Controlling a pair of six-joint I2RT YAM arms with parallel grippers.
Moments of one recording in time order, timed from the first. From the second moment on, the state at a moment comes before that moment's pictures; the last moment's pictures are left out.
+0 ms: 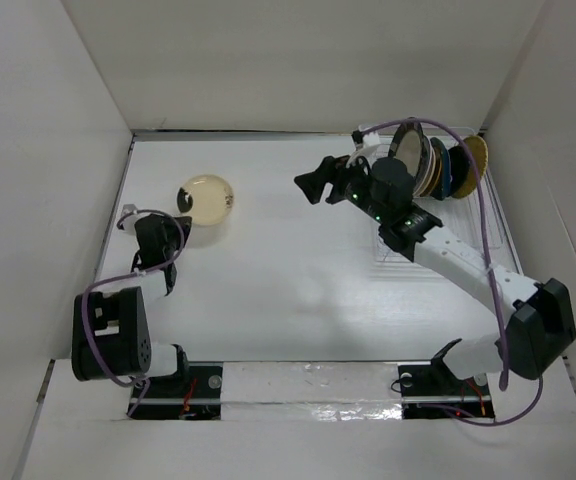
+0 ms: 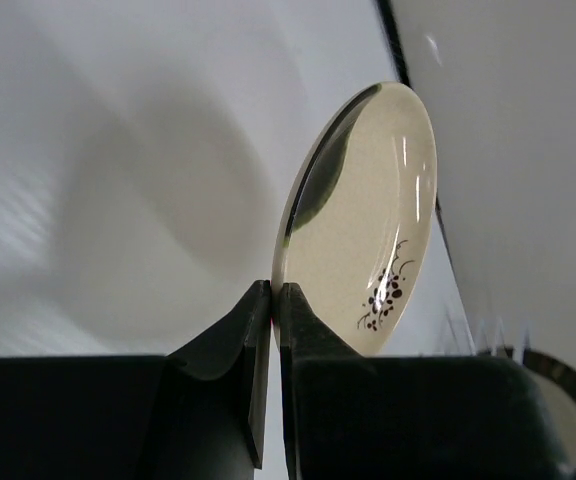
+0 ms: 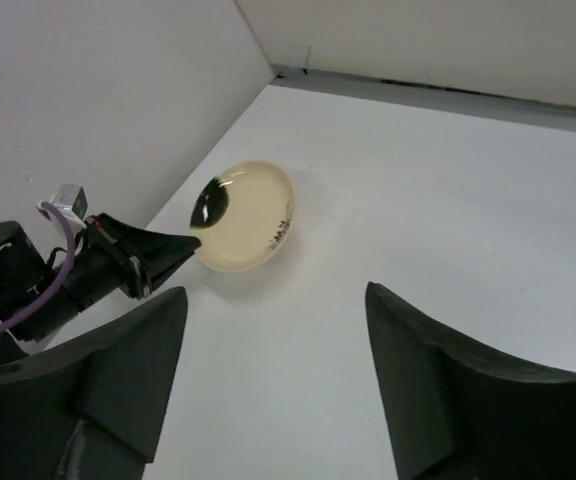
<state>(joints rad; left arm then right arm) 0.14 1.39 0.45 0.54 0.00 -1.08 0.63 1.36 1.12 0.22 -0.10 0.40</state>
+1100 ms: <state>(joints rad) -0.09 1.21 0.34 0.93 0.41 -0.95 0.53 1.87 1.37 0.31 -0.62 0.55</state>
